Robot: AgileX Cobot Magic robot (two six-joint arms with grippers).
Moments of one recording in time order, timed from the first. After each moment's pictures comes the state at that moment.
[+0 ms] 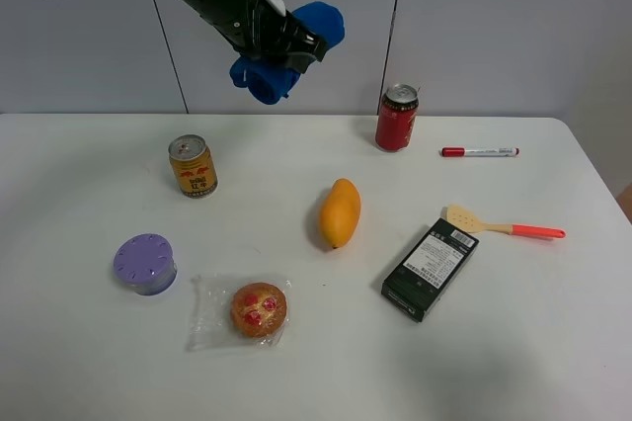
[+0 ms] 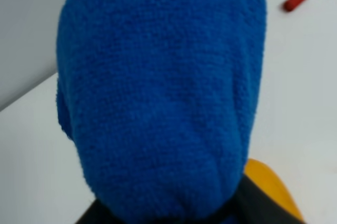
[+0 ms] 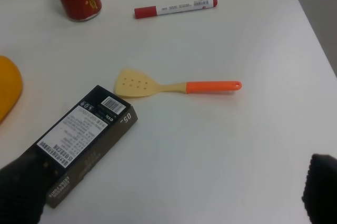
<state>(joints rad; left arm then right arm) -0.55 1.89 -1.74 -0.14 0.72 0.13 -0.03 0.00 -0.50 0.00 1.06 0.07</state>
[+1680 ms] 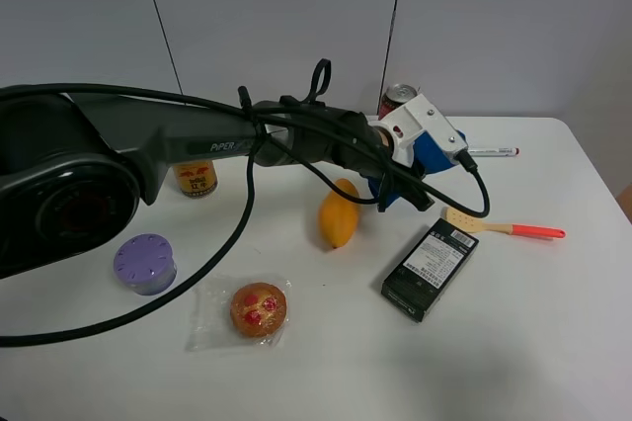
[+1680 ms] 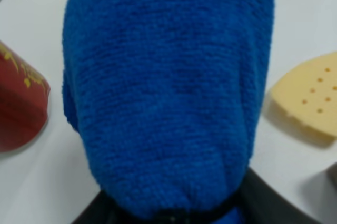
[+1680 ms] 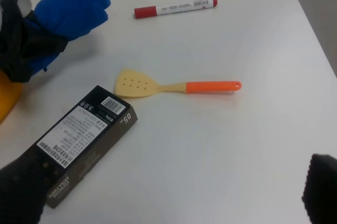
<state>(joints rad) -0.82 2.35 -1.74 -0.32 0.13 0.56 -0.03 0.00 -0.50 0.00 1.06 0.07</state>
